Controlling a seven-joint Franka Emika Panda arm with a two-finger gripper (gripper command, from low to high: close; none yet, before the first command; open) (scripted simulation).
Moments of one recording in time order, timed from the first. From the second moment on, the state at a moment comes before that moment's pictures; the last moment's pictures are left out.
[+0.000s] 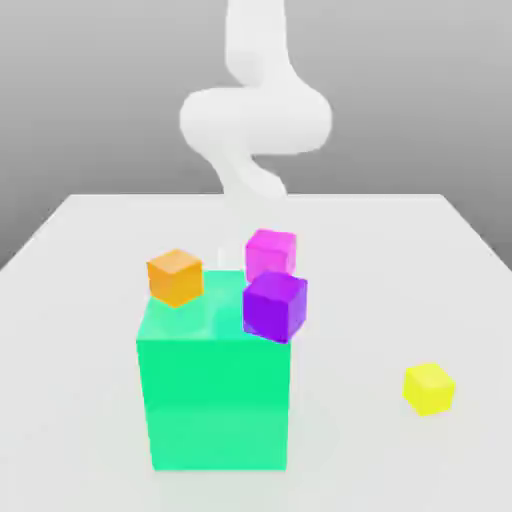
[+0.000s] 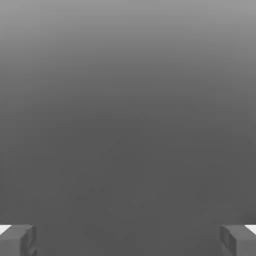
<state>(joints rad) 0.01 -0.71 0.06 -2.34 -0.01 2.35 0.84</state>
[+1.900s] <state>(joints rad) 0.07 -0.18 0.25 -2.52 -0.04 2.35 1.23</state>
